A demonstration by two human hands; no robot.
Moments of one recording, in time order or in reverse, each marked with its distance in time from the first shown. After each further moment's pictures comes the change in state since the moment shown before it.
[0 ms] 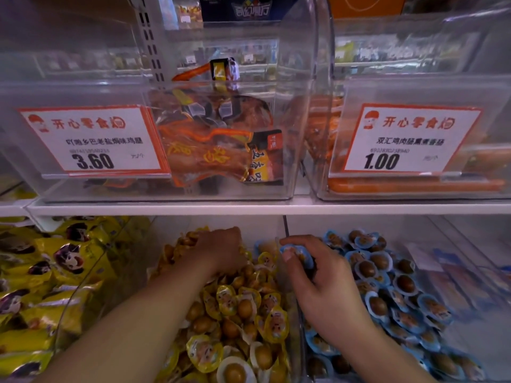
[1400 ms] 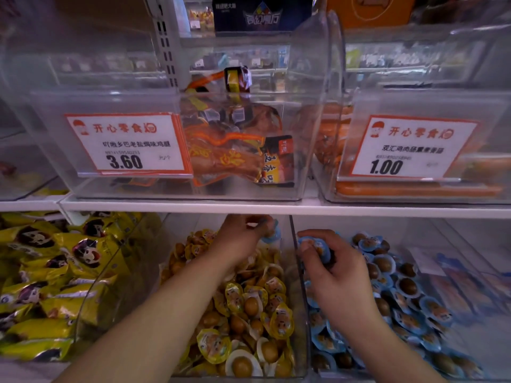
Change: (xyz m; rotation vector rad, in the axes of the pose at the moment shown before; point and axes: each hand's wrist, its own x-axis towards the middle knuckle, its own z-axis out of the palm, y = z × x) left_hand -0.040 0.041 -0.028 -1.132 0.351 0.046; right_hand 0.004 -0.004 -0.004 0.119 0.133 0.124
